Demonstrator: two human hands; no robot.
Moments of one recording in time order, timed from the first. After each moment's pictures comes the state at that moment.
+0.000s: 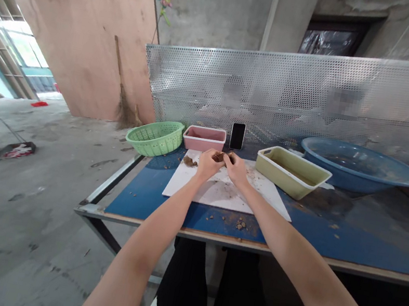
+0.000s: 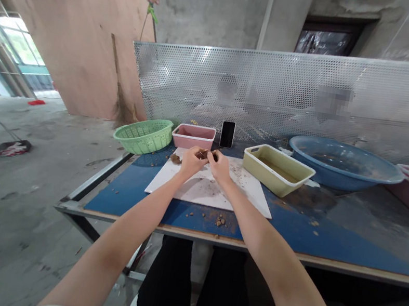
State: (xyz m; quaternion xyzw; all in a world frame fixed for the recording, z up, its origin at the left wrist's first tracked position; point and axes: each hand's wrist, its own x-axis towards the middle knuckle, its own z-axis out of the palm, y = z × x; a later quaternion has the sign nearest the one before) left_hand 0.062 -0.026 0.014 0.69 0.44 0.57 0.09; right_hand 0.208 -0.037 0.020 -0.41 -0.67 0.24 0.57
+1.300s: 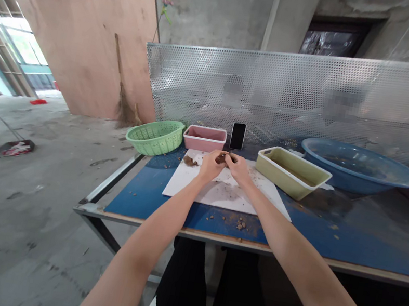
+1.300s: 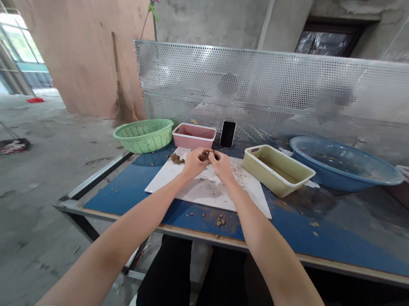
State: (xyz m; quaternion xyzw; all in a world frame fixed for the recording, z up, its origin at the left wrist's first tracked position) left_hand 0.069 -0.027 0.010 0.71 0.41 0.57 0.10; right_hand 0.217 -0.034 0.025 -0.38 -0.69 0.27 0.55
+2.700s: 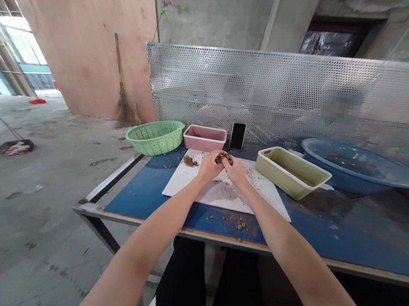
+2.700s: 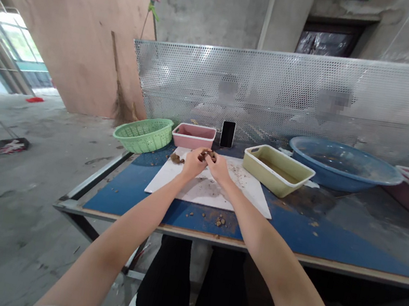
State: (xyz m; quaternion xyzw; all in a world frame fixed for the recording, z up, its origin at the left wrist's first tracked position) left_hand 0.067 -0.027 0.006 0.72 0.41 0.54 0.10; right_hand 0.207 -0.036 0.019 -0.41 -0.70 0.27 0.52
